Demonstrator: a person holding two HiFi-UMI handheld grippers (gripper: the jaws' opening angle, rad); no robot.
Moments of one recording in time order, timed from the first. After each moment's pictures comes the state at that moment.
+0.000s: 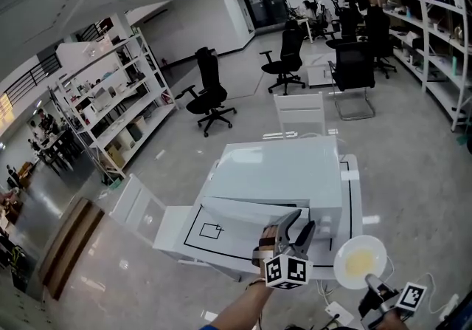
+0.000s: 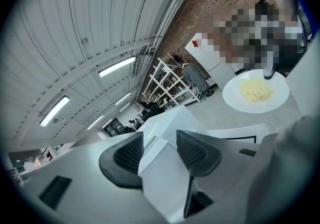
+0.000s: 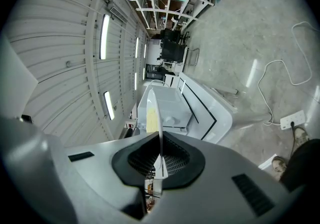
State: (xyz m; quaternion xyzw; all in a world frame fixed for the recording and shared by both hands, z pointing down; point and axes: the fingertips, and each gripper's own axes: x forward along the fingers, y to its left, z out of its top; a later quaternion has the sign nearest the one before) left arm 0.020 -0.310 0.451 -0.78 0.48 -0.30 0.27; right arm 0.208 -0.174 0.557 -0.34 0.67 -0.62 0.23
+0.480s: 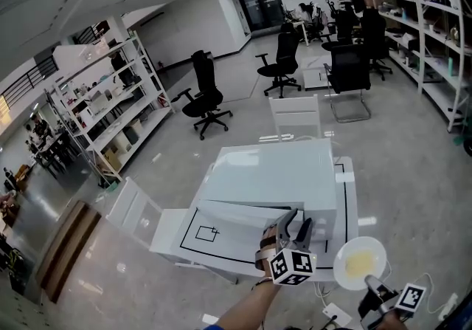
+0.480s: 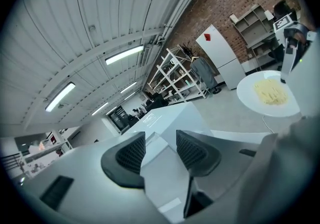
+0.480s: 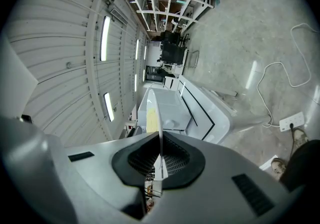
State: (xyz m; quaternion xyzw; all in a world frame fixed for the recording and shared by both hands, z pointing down) left arm 0.021 -0.331 0.454 -0.76 0.53 -0.31 0.21; right arm 0.220 -0.173 0.552 -0.34 0.67 -0.61 0.24
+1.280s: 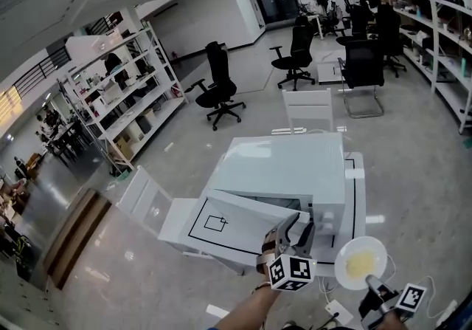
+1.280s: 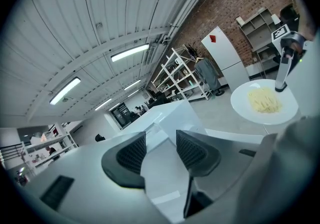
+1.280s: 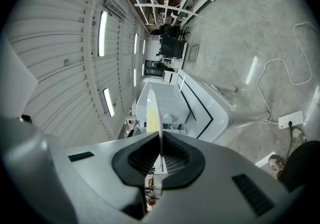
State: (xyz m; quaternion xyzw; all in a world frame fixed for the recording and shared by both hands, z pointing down) left arm 0.014 -0.303 0.463 -0.76 0.55 -0.29 0.18; right arm 0.216 -0.174 0.562 -0.32 0.68 -0.63 0.22
